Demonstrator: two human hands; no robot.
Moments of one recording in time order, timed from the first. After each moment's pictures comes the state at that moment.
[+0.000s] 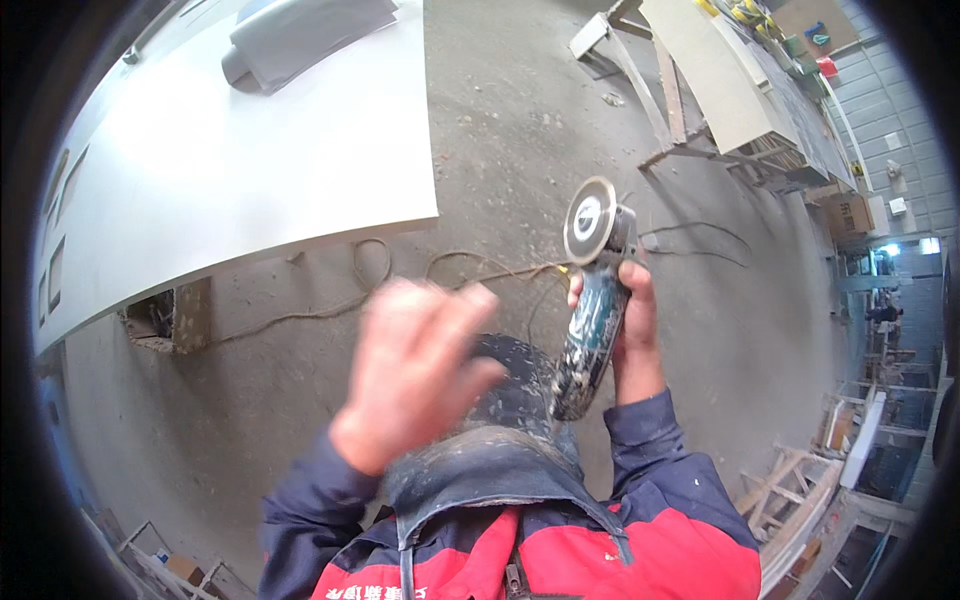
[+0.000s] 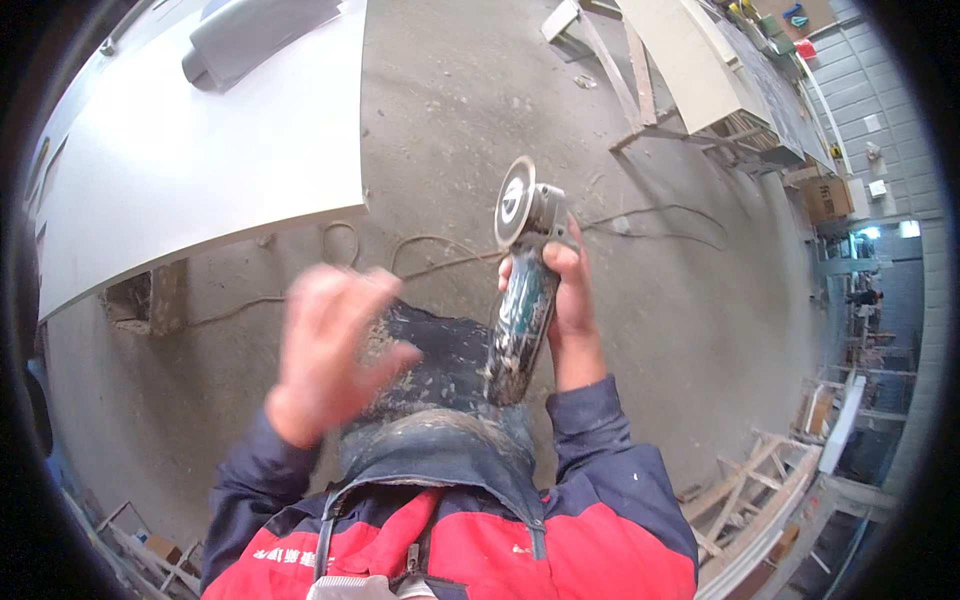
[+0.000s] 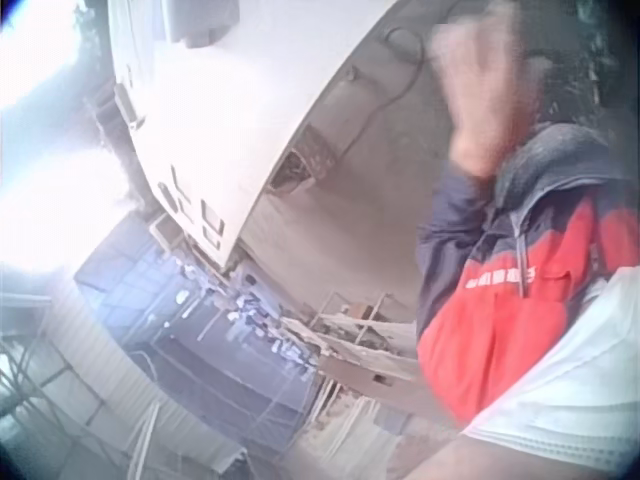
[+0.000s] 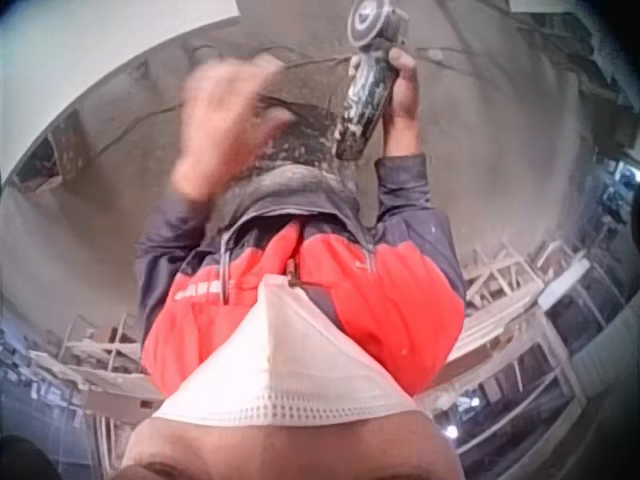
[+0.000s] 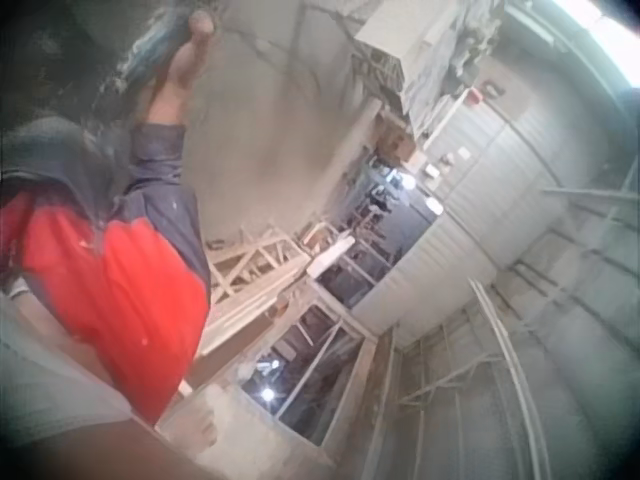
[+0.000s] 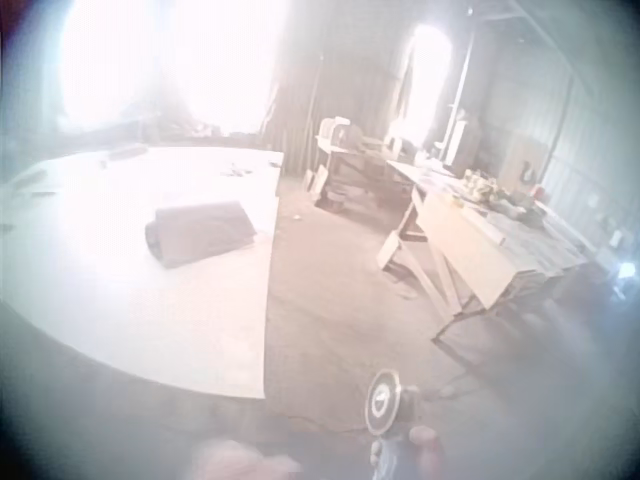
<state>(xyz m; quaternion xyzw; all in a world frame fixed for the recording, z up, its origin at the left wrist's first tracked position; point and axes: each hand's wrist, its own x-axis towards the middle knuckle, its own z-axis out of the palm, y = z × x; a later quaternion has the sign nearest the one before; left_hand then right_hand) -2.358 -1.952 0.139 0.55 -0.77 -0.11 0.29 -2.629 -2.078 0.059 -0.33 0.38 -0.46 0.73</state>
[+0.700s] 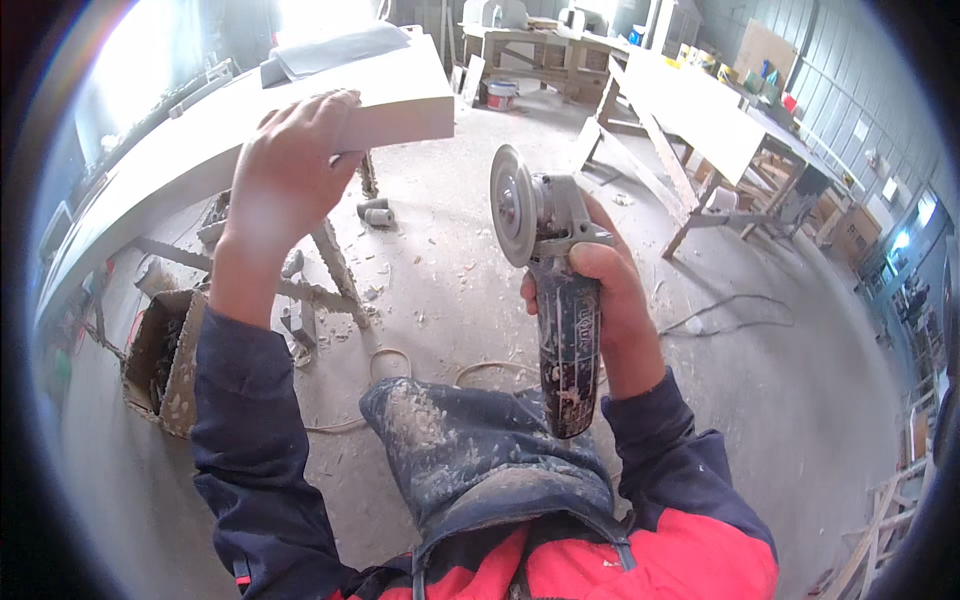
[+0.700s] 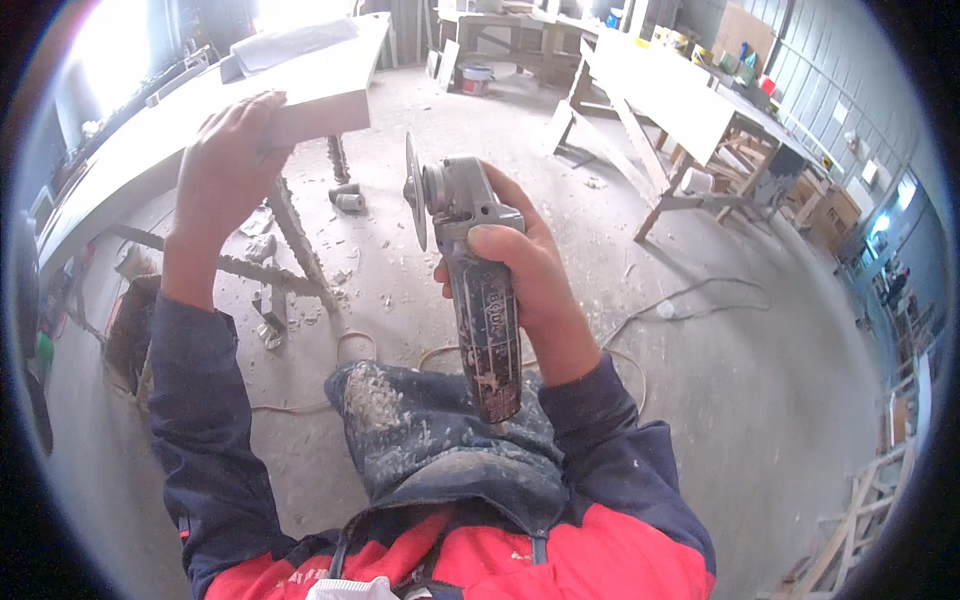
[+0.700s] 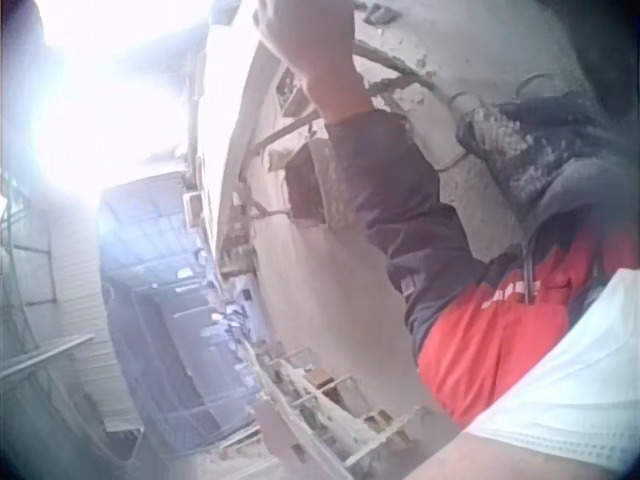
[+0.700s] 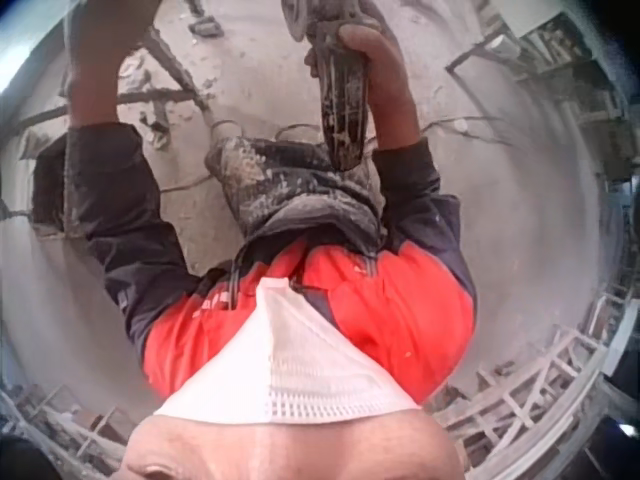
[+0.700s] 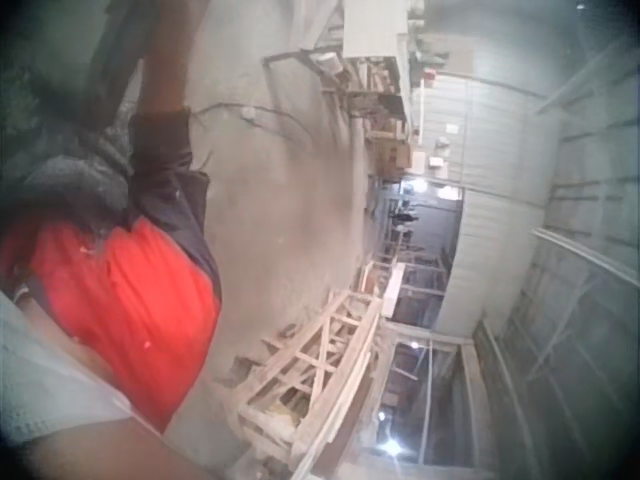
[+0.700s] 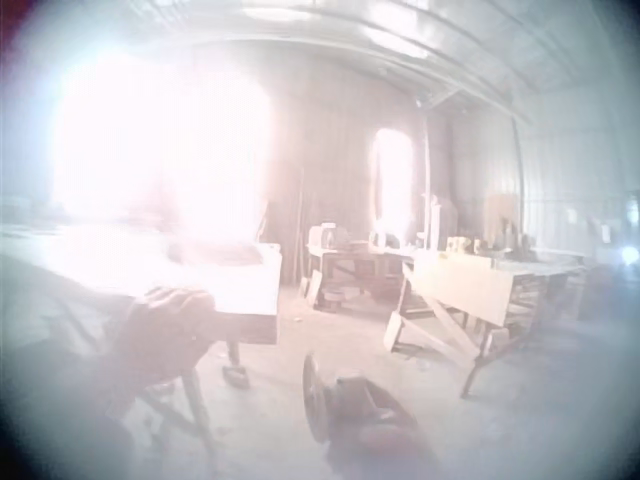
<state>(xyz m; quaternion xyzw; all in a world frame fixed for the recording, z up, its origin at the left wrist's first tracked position) -2.255 -2.012 0.052 0.57 -0.68 0.41 0.23 -2.566 -2.053 -0.050 -0.53 0.13 -0.49 0.67</state>
